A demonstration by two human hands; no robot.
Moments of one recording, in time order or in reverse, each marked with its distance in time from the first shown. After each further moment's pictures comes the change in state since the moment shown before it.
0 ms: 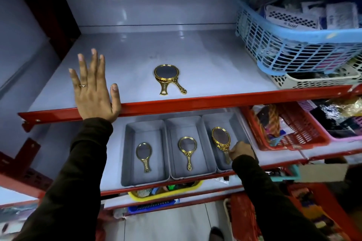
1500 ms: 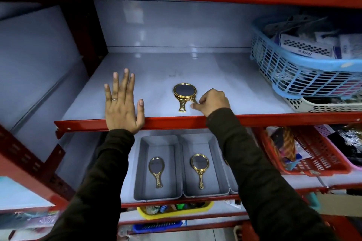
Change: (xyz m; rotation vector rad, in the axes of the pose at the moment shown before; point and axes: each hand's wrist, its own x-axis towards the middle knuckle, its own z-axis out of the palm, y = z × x) left_hand 0.003 -0.002 -0.002 -0.020 -0.047 -0.022; right_hand -0.071 -0.230 -0.125 0.169 0.206 -0.550
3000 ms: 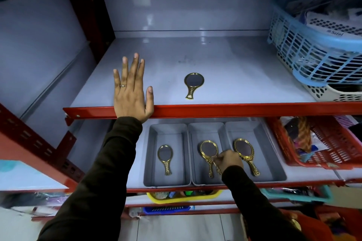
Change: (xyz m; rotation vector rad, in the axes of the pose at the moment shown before) left_hand 0.000 -0.001 0.003 0.001 0.014 0.038; right_hand -0.097 0.155 0.146 -0.041 -0.345 0.319
